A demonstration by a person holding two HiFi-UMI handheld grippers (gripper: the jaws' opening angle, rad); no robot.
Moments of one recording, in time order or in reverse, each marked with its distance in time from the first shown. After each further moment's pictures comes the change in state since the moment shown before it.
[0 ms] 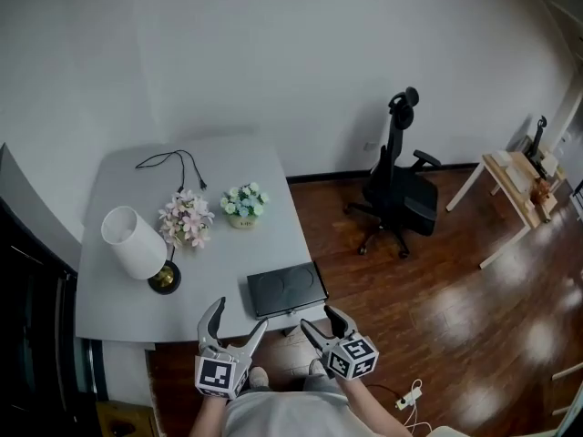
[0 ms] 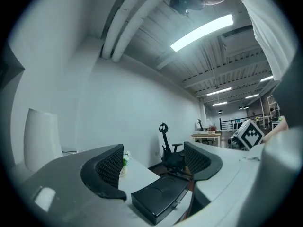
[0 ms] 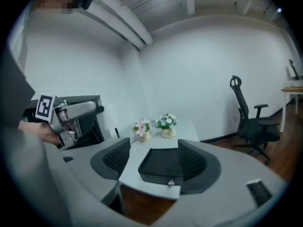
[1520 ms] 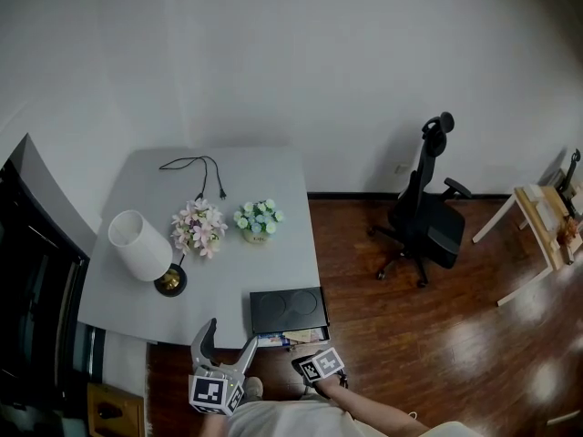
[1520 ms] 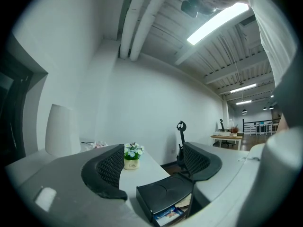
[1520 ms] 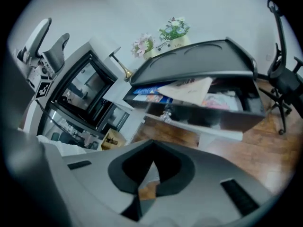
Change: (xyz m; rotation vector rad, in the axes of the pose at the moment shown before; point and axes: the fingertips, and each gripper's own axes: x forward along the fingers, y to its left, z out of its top) left arm 0.002 0.004 -0.007 -0.089 0.038 0.254; right arm 0.034 -0.020 -0.219 0.047 0.911 0.302
